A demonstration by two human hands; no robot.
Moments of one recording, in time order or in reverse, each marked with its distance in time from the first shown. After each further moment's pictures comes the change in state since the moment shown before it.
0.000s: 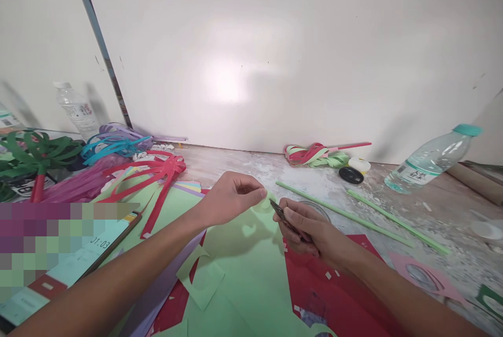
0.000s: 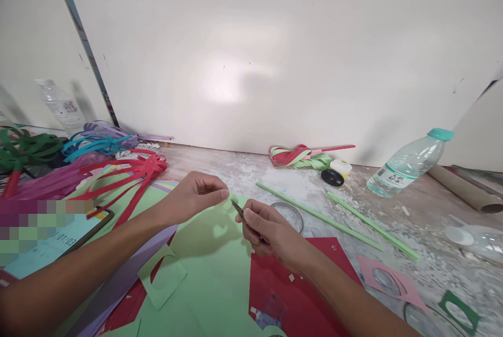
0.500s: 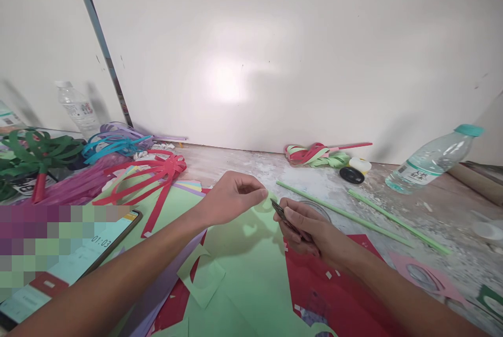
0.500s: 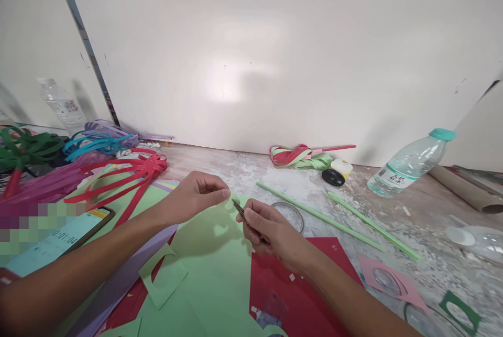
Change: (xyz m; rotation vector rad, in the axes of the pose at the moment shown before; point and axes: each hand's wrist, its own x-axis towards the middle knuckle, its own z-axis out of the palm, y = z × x) left_hand -0.001 0.002 0.000 0.016 -0.017 -0.018; right_hand 0.001 0.001 0.000 0.017 0.000 -0.004
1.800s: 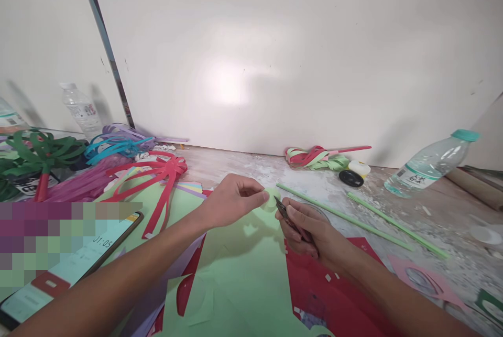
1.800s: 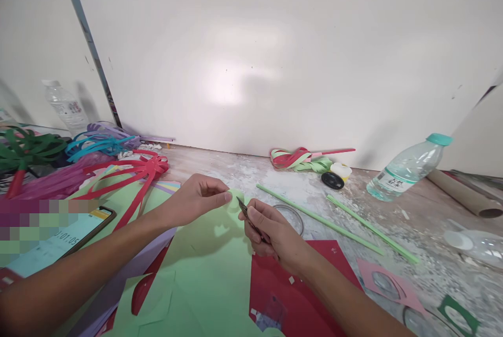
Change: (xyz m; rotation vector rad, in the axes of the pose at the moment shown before) left_hand -0.001 -0.001 0.002 0.012 -0.003 0.004; right_hand 0.002 0.001 0.001 0.056 0.019 -0.050
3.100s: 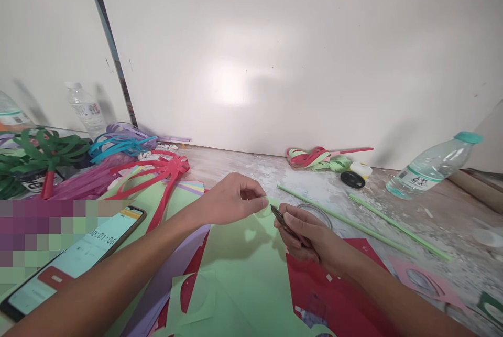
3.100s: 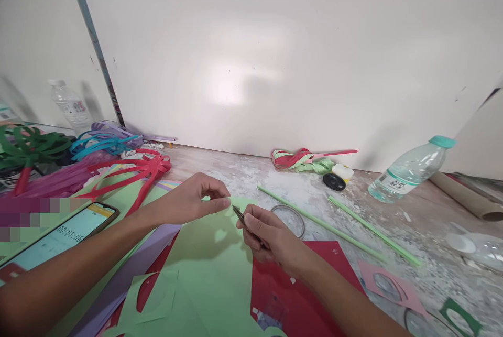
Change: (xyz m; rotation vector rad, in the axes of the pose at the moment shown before) left_hand -0.005 0.014 -0.012 0.195 -0.109 0.034; right_hand -0.002 0.000 0.005 -0.074 -0.043 0.077
